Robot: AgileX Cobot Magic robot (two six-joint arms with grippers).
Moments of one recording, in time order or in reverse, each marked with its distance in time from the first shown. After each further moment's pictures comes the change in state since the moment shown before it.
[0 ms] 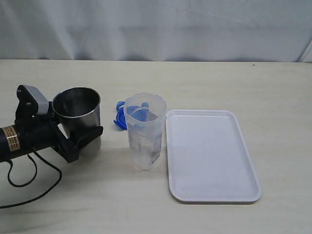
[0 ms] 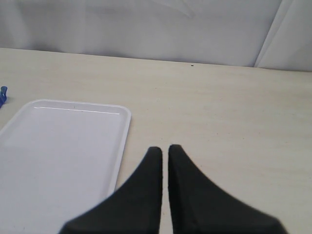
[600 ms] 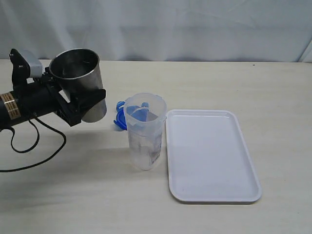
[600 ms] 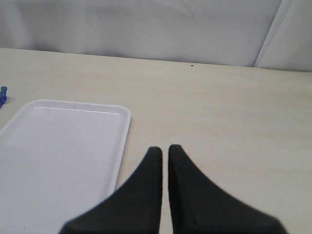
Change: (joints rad) left arm 0.000 -0.087 -0.158 0.044 0.000 -0.173; right arm 0.000 0.000 0.000 0.000 0.000 0.000
